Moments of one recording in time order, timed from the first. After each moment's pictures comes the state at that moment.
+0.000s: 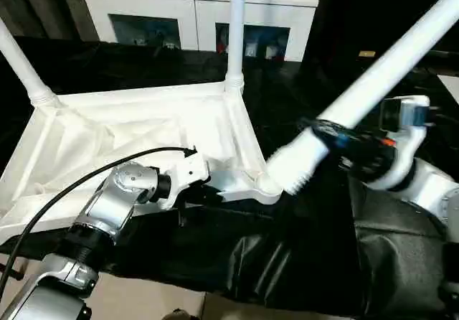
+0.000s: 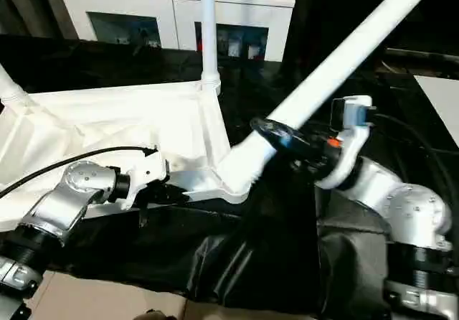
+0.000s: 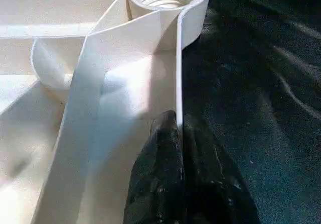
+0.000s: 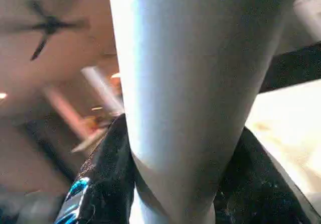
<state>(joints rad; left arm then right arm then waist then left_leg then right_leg) -0.52 0.44 -0.31 0.45 0.02 0.10 -1.13 -0.44 -0.39 -0.28 0.07 1.05 0.95 0.88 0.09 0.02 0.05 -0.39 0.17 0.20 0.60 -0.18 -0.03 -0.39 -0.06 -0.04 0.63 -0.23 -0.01</state>
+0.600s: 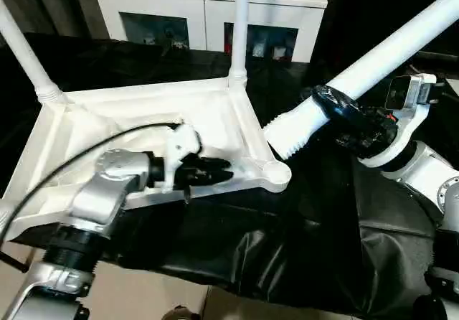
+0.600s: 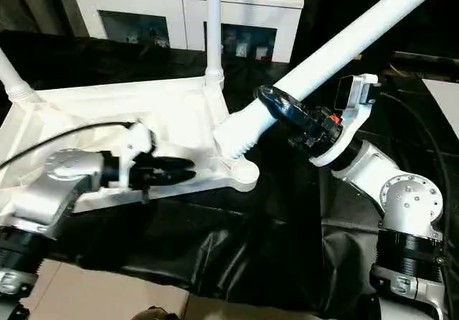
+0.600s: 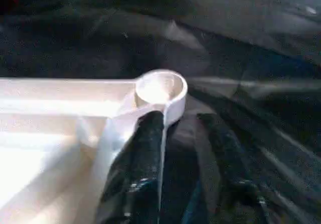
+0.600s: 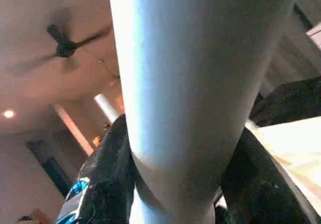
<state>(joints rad) -0.49 0.43 -0.14 0.20 -0.21 0.26 -1.13 -0.48 -0.37 -0.36 0.05 1.21 1.01 0.81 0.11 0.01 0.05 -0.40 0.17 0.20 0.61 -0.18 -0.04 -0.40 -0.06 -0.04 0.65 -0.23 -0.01</state>
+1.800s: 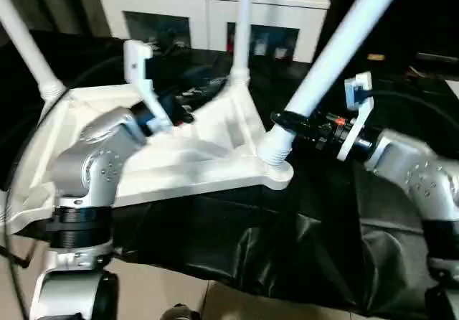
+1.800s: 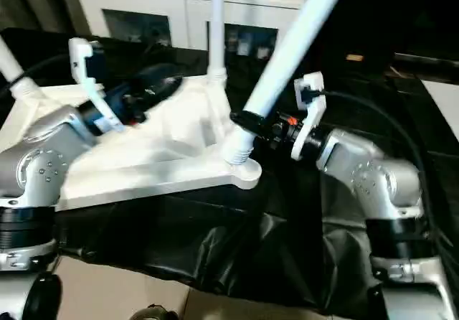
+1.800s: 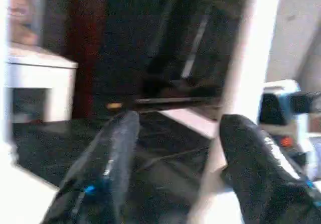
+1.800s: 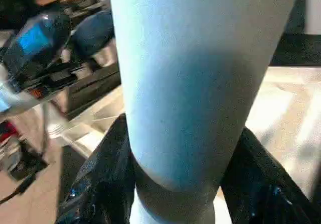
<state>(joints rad) -0.65 0.26 0.14 0.02 -0.62 0.65 -0.79 -0.56 -0.51 0.01 0.05 0.77 0.75 0.77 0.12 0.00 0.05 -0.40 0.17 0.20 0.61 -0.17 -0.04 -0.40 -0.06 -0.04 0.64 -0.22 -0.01</state>
